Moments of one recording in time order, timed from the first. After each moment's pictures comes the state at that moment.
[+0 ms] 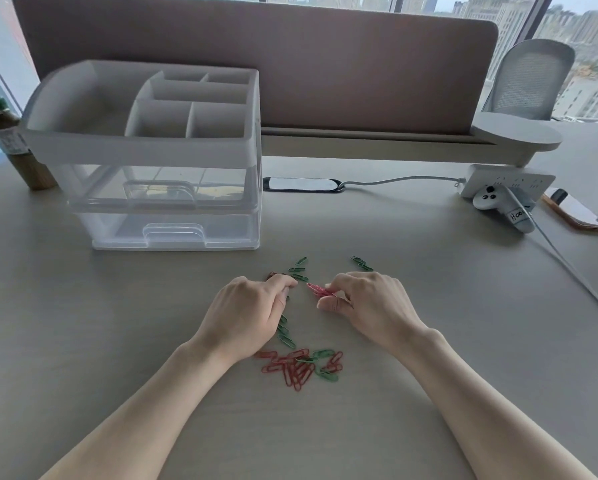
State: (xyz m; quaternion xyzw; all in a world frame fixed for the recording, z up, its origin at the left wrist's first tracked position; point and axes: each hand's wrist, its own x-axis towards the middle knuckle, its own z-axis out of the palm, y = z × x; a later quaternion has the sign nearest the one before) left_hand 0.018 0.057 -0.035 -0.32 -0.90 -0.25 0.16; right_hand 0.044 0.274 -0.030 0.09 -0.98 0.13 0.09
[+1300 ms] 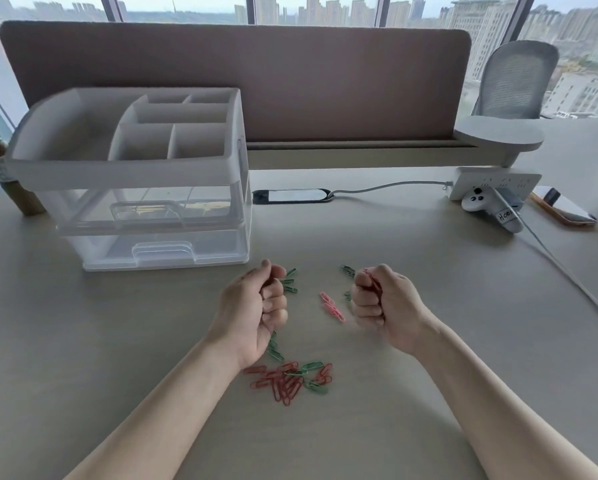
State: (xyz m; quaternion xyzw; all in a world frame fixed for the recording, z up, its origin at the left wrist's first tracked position) left_hand 0.016 0.094 -0.007 0.07 -0.46 -0.86 -0.20; right_hand 0.045 0.299 -0.019 -0.13 -0.58 0.80 -0.08
